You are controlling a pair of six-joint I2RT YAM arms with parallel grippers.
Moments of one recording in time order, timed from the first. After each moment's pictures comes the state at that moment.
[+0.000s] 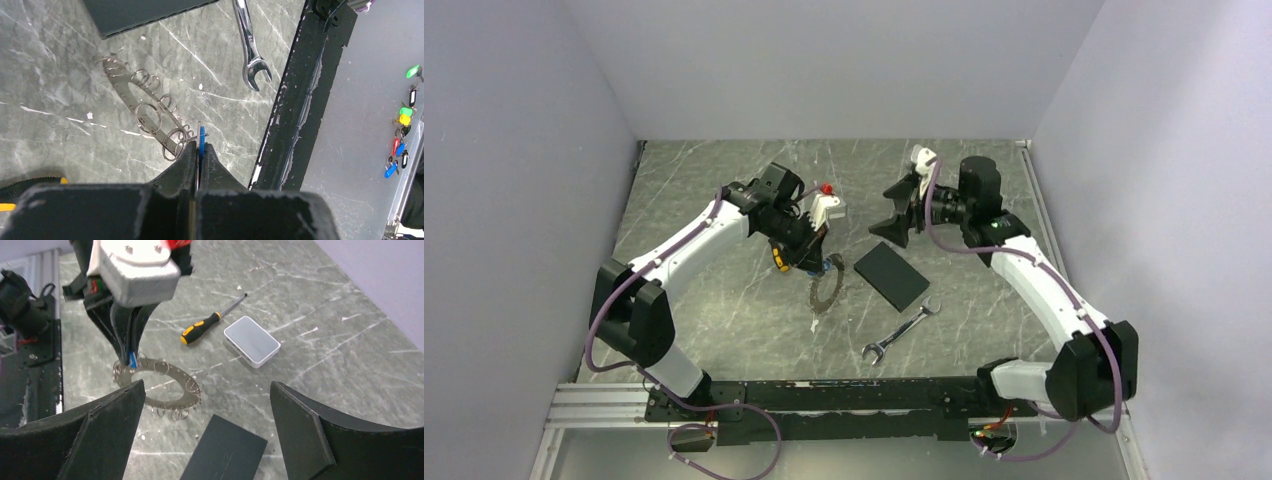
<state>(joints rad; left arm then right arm) -0.54 1.59 1.34 -0.88 0.73 0.36 0.34 1.24 0.99 -0.08 -0.86 -0.25</state>
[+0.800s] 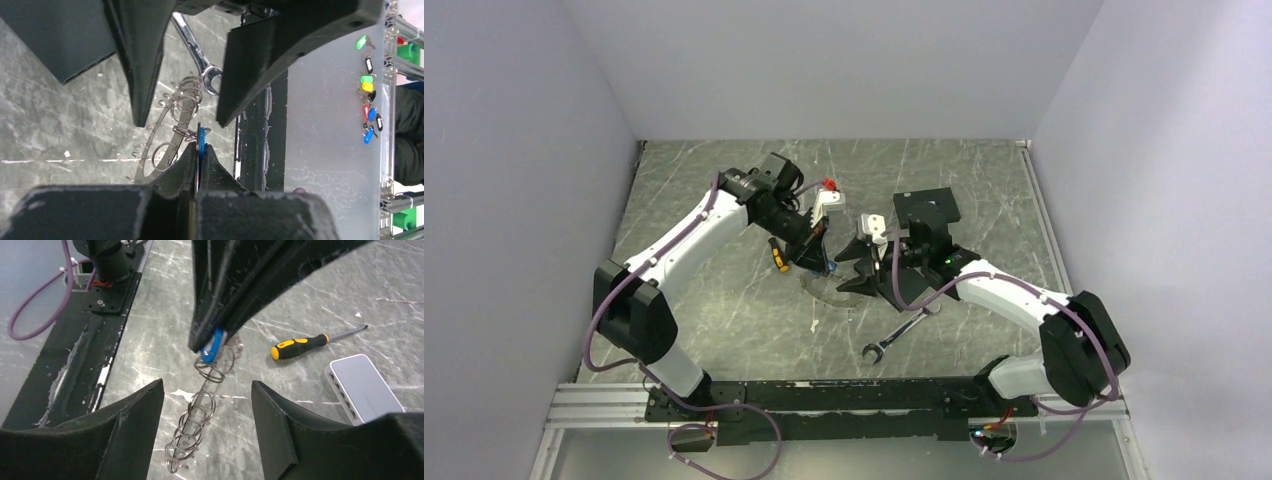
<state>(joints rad) -0.54 1.60 1.47 -1.06 0.92 0.55 0.60 1.33 0.75 0.25 -1.01 -0.32</state>
